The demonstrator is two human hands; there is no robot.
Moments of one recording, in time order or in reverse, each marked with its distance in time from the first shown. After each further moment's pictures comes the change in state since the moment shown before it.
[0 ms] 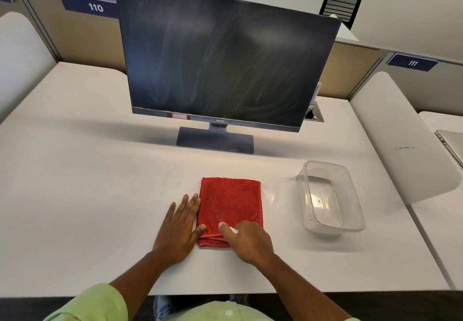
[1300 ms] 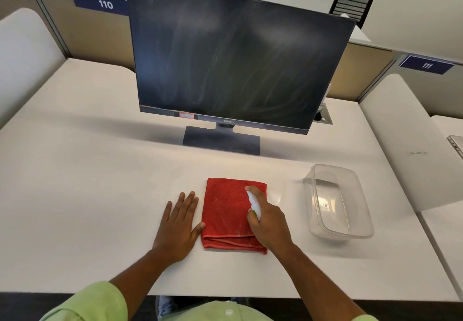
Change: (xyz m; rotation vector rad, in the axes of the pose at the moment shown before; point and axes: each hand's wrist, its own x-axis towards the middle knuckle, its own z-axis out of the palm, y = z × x) left_hand 0.000 -0.008 -0.006 0.082 -0.004 -0.096; right_hand 0.030 0.021 -0.033 0.116 0.234 -0.257
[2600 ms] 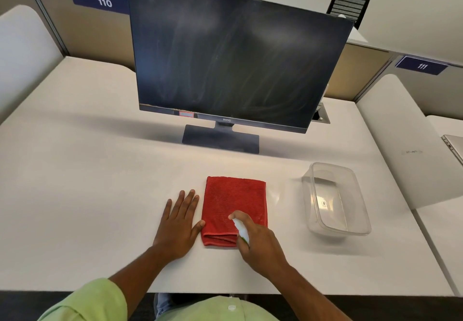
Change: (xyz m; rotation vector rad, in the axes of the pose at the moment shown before) left_hand 0.001 -0.002 0.002 0.019 -0.008 0.008; right_hand -0.051 -0.010 0.018 -0.016 -0.144 -0.145
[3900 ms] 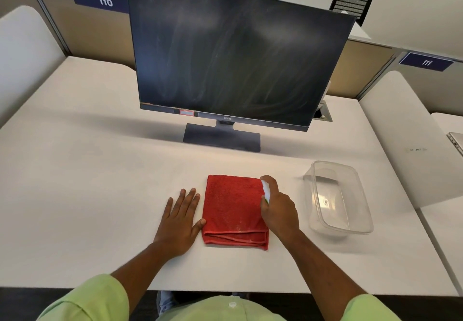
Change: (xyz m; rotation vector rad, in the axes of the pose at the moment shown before) left_hand 0.000 0.001 -0.006 -0.003 -0.038 0.000; right_hand 0.060 0.029 -0.042 -0.111 0.252 0.252
